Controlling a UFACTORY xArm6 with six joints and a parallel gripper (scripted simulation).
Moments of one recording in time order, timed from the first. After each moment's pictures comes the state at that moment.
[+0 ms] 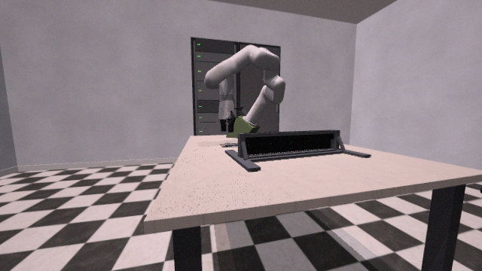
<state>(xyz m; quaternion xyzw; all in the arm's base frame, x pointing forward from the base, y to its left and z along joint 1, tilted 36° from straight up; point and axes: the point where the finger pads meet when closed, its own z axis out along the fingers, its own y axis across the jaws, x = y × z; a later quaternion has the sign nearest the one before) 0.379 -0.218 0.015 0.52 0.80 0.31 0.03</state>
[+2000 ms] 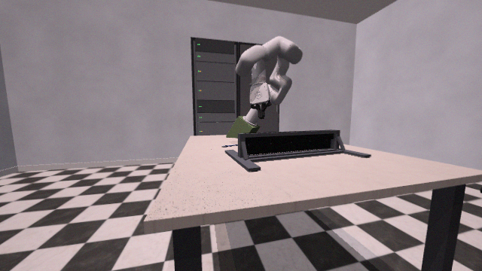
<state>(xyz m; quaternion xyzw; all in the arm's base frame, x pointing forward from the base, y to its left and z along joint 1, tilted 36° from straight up) 0.428 -0.119 0.187 0.31 0.86 0.32 0.23</state>
